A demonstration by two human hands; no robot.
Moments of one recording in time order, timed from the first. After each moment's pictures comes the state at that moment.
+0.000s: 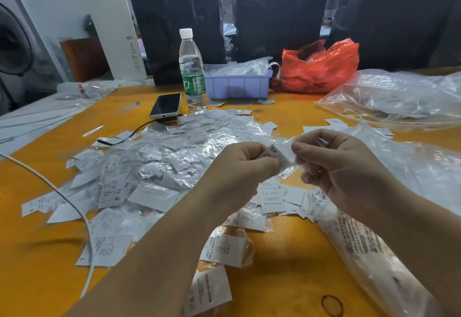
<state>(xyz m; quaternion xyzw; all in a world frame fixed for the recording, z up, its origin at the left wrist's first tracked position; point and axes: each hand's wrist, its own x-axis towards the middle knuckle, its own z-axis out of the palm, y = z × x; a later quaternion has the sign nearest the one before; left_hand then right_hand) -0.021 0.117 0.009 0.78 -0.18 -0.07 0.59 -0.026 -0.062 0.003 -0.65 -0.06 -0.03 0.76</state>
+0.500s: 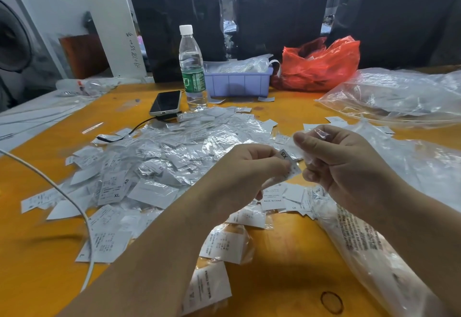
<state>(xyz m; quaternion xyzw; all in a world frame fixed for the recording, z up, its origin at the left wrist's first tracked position) -0.025 0.115 0.014 0.77 -0.21 -0.14 0.59 -0.030 -0.059 0.008 -0.63 -0.06 -0.03 0.77</state>
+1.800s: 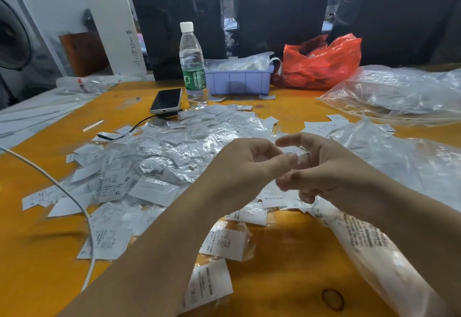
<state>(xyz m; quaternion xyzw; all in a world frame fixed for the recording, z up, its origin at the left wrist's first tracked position) -0.025 0.118 0.011 0.83 -0.23 -0.04 0.52 -0.036 -0.055 0.009 -0.75 -0.10 0.09 0.65</state>
